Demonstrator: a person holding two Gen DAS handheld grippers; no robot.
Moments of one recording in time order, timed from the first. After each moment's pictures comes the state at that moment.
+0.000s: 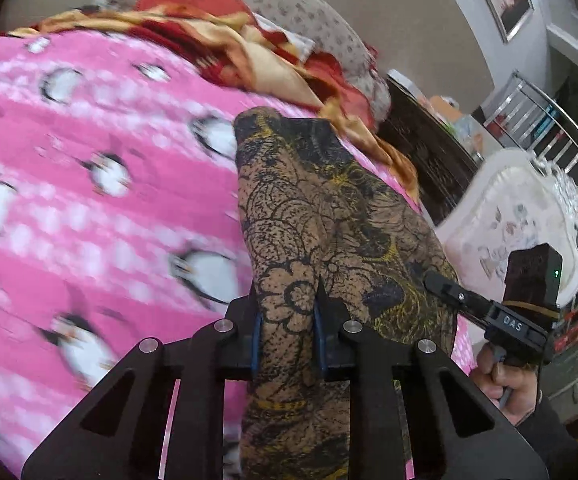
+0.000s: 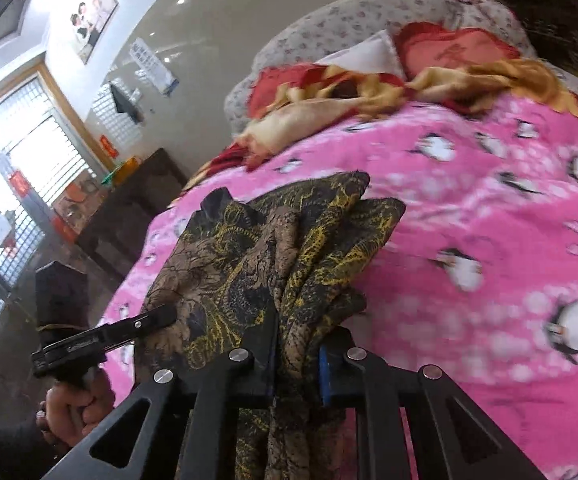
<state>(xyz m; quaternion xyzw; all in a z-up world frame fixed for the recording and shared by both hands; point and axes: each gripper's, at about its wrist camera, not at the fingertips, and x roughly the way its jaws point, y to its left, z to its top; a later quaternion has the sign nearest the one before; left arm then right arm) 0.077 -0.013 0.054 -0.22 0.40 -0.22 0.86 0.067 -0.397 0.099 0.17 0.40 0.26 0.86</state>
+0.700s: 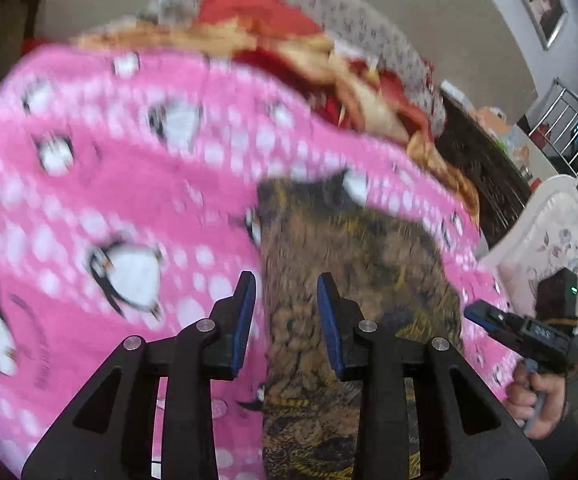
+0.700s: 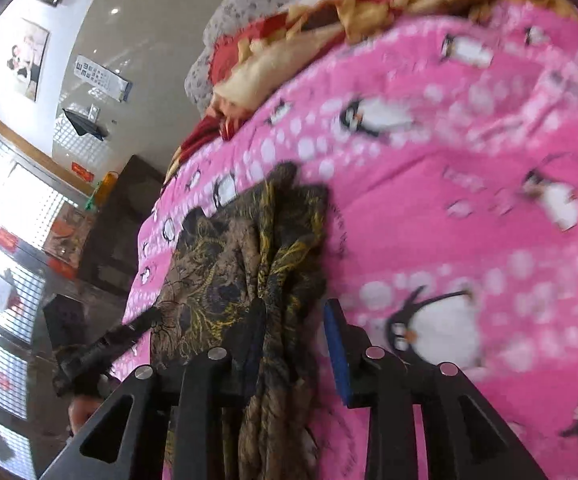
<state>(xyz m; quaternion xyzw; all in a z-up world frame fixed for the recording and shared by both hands) 0.099 0.077 0.052 -0.19 0.40 -0.15 0.88 0.092 -0.367 0.076 0.23 0.46 0.19 0.84</state>
